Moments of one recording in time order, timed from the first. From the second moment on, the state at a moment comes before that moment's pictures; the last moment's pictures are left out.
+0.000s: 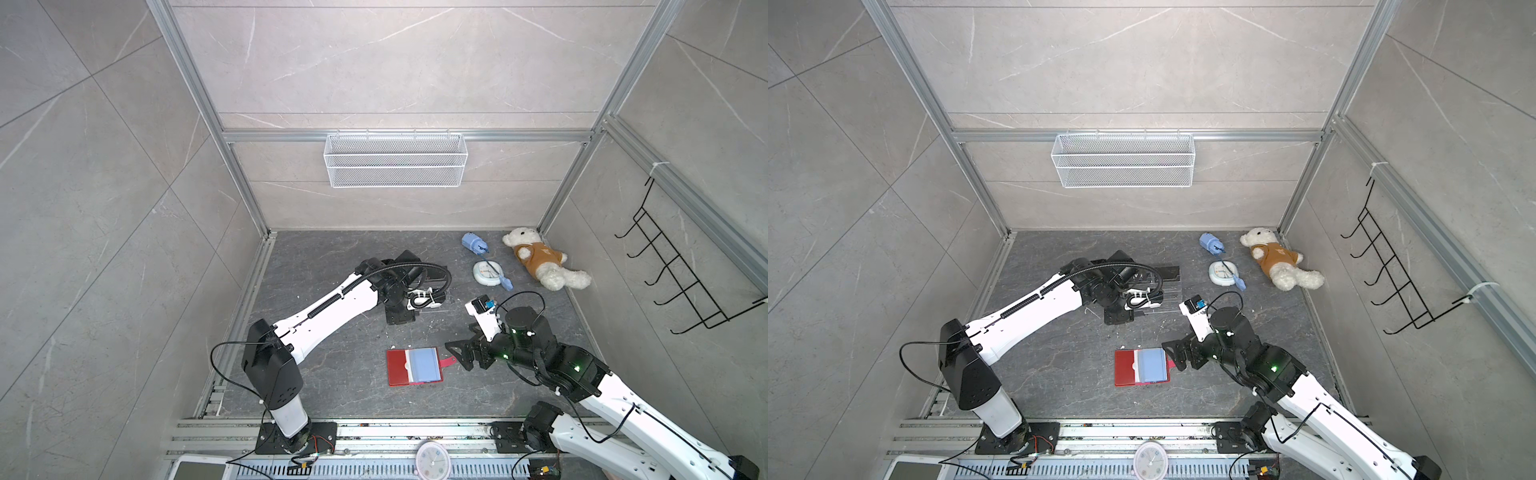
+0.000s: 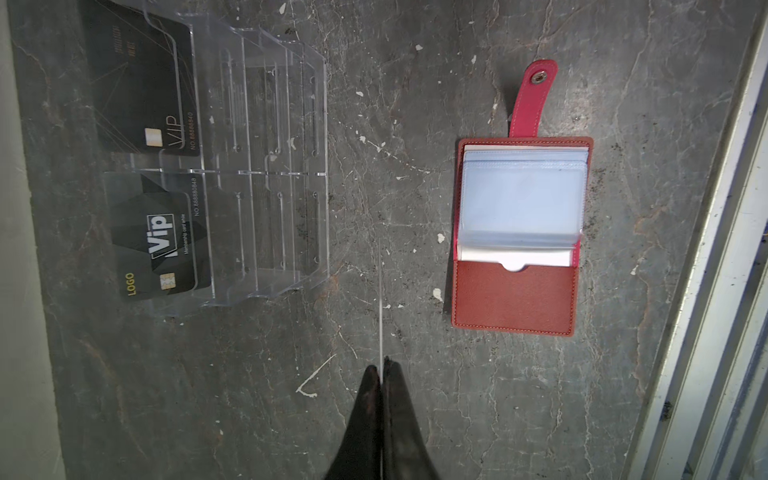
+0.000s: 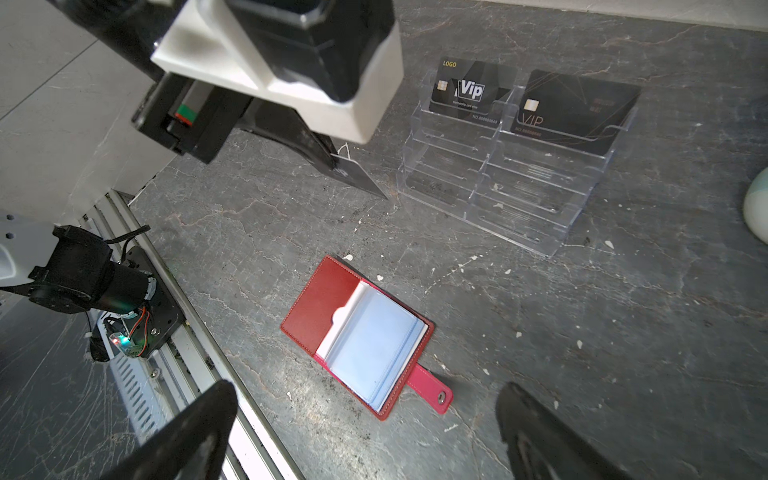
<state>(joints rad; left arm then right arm) -0.85 1.71 1.63 -1.13 0.02 0.71 0.73 0.75 0.77 -0.63 -0.14 0.21</state>
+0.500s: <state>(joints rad) -0.84 1.83 1.80 -1.16 -0.05 0.80 0.73 0.75 0.78 -0.65 -0.12 0.21</state>
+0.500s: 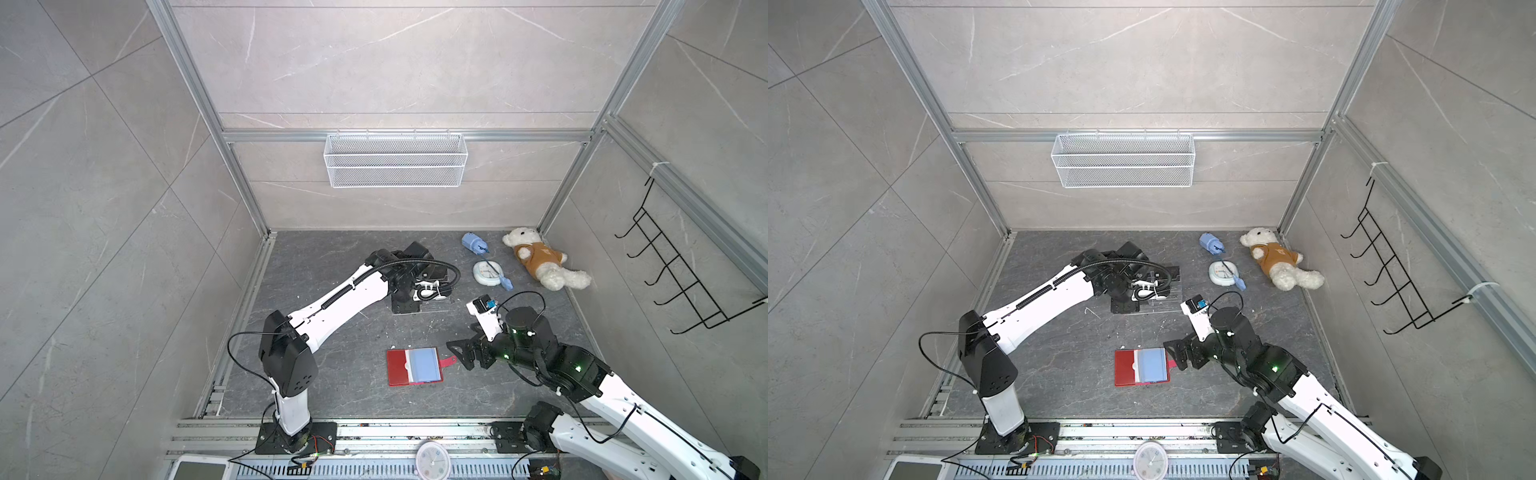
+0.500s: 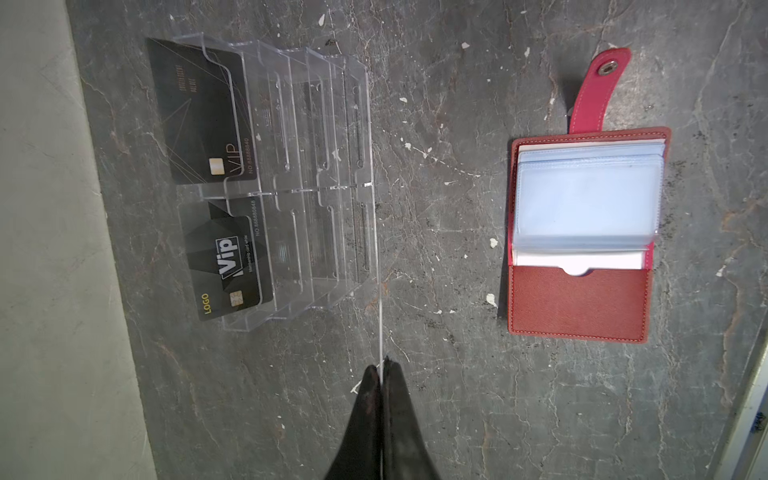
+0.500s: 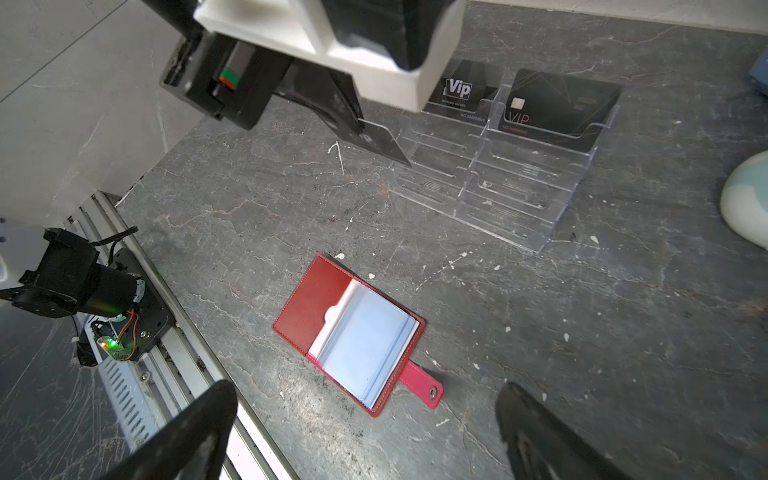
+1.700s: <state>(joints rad) -0.70 2.15 2.14 -1.15 -0.07 0.96 0.73 0.83 0.86 -0.72 -0.07 0.20</state>
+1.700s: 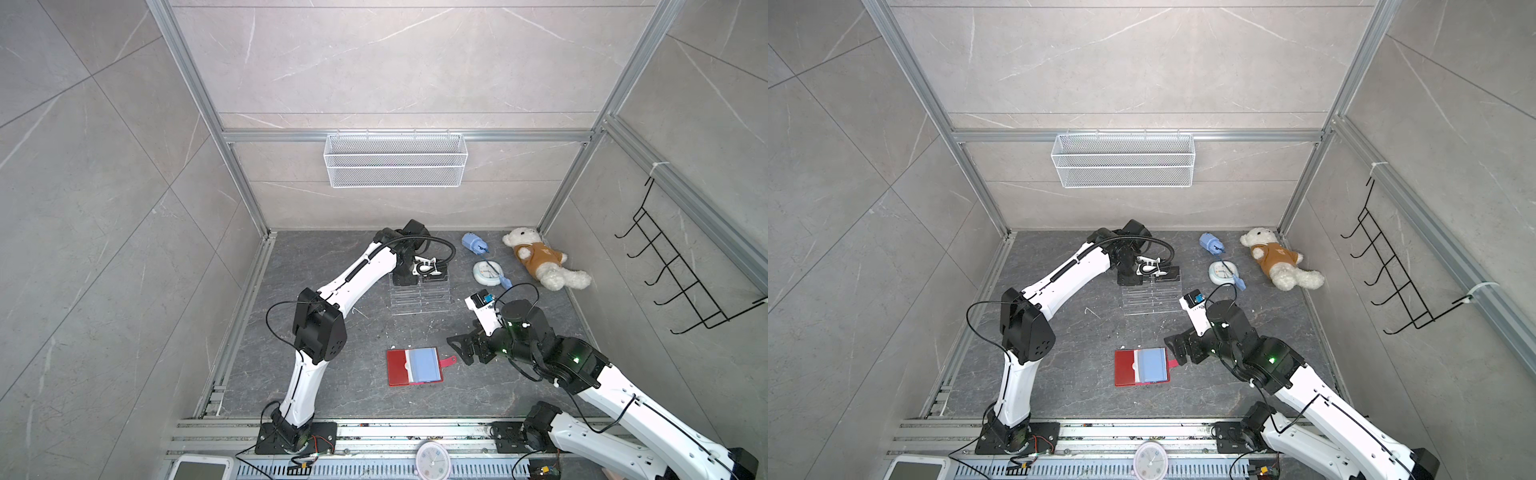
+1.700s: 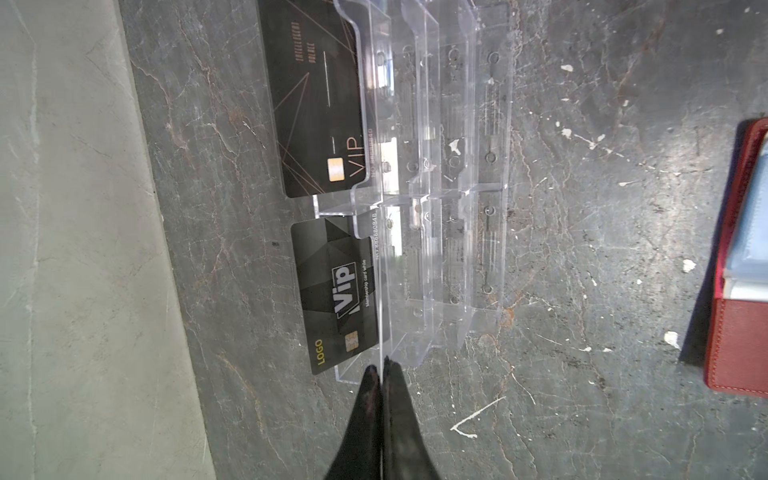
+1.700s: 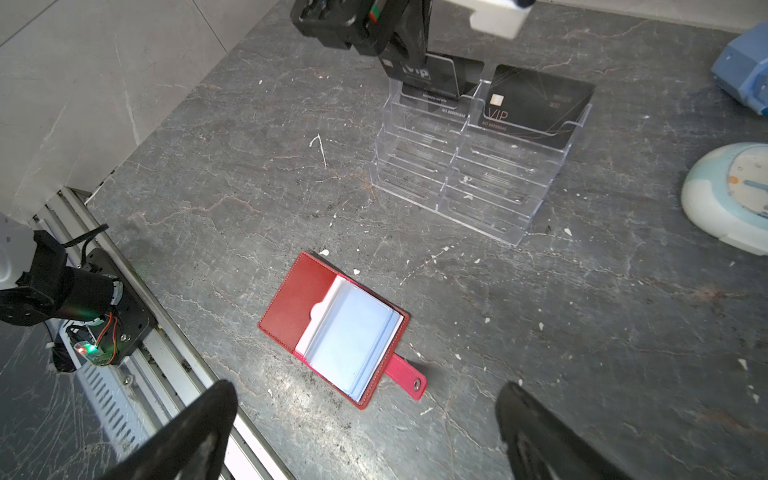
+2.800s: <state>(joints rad) -0.68 2.23 2.27 -1.17 -0.06 0.96 0.73 0.84 0.86 -0.72 -0.05 0.19</state>
